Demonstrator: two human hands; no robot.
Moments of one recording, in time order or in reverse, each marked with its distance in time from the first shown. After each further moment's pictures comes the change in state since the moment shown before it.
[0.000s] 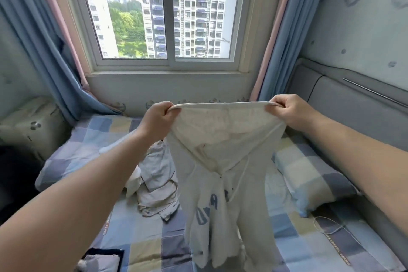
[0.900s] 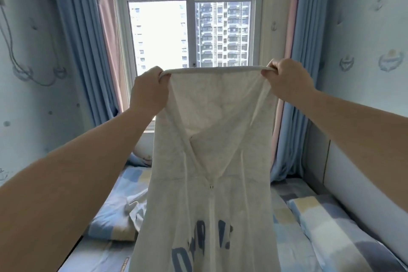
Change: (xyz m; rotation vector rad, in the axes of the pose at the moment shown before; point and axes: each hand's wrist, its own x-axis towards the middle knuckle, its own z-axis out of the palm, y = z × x) left_hand -0.041 0.257 -0.120 0.309 0.613 0.280; right_hand -0.032 -0.132 -0.187 -0.174 0.481 -0.331
